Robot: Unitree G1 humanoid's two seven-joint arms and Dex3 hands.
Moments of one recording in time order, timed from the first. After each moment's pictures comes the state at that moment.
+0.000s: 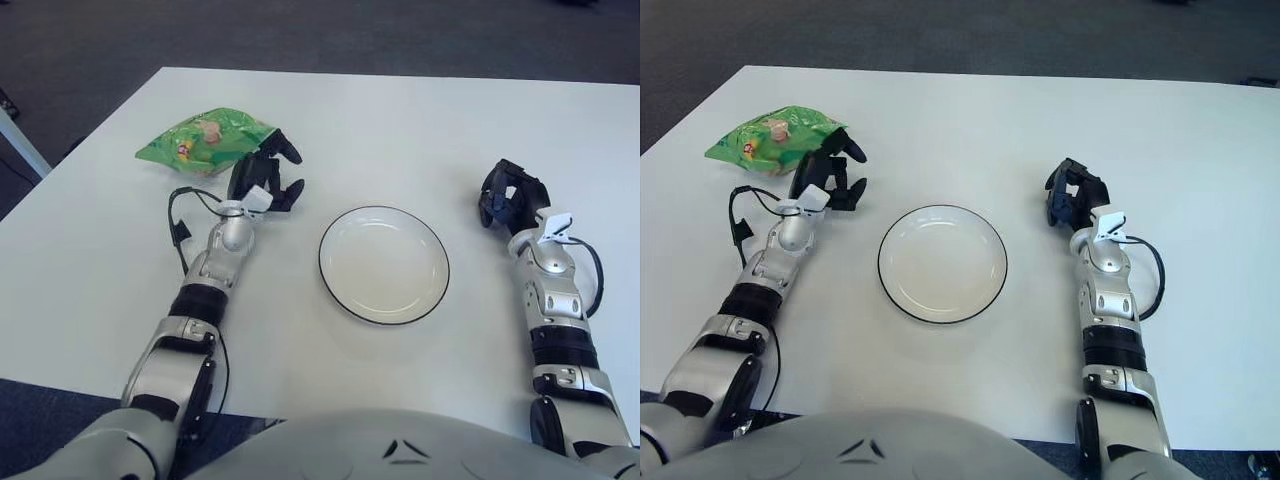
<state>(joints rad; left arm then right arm) -0.44 0.25 -0.11 0.61 0.49 -0.61 0.35 -0.22 -0.27 -0.19 0.28 0.09 -0.06 0.04</state>
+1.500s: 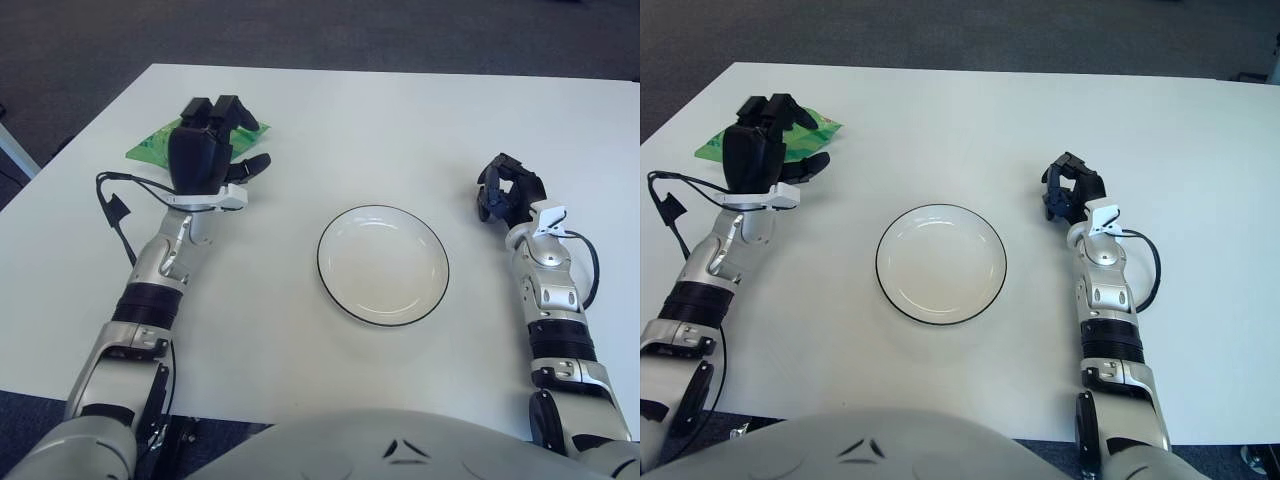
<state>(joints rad) -0.41 0.44 -0.08 0.32 0.85 -0.36 0.73 -0.25 -0.29 -0.17 0.27 0.06 -0.01 0.02</state>
